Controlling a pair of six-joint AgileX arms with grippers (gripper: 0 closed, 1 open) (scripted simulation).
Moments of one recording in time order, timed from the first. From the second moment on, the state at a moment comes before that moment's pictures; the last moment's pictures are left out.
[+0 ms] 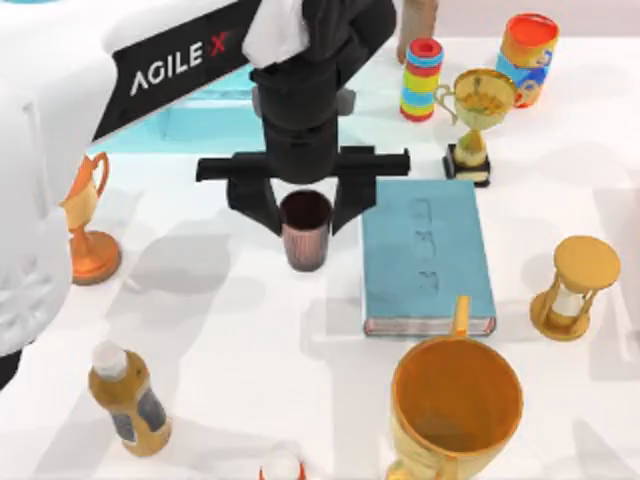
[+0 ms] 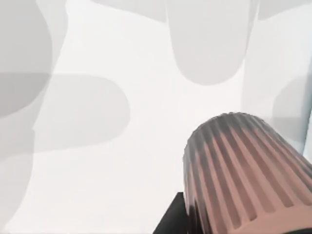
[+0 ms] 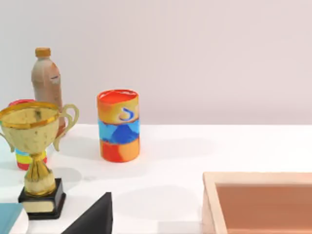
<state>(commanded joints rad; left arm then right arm) -0.63 2.23 1.98 -1.29 0.02 -0.60 0.00 0.00 0.00 0.00 0.00 0.00</state>
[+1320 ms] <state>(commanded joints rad) -0.63 2.23 1.93 -1.25 0.02 -0.60 0.00 0.00 0.00 0.00 0.00 0.00</state>
